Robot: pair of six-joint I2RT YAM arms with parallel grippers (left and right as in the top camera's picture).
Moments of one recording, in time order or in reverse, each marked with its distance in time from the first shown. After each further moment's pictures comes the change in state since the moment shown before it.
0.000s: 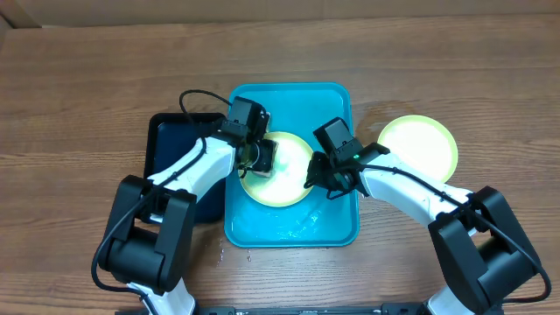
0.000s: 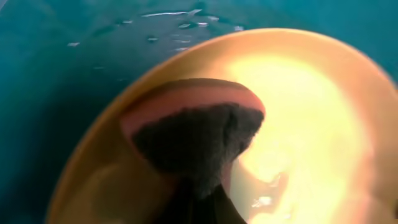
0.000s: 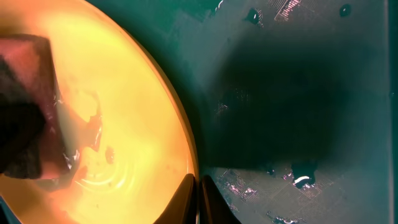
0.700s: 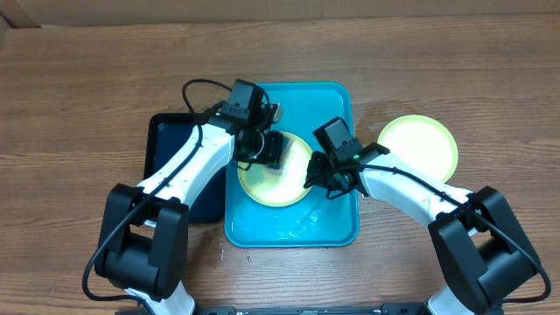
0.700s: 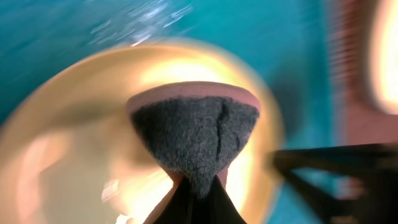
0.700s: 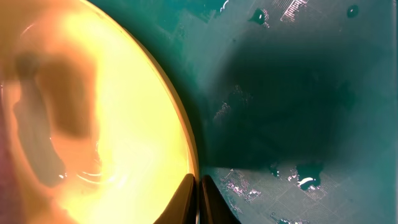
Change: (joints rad) left arm -0.003 -0.035 0.158 -0.236 0.147 0.005; right arm 0.000 0.000 0.000 0.007 -0.005 -0.001
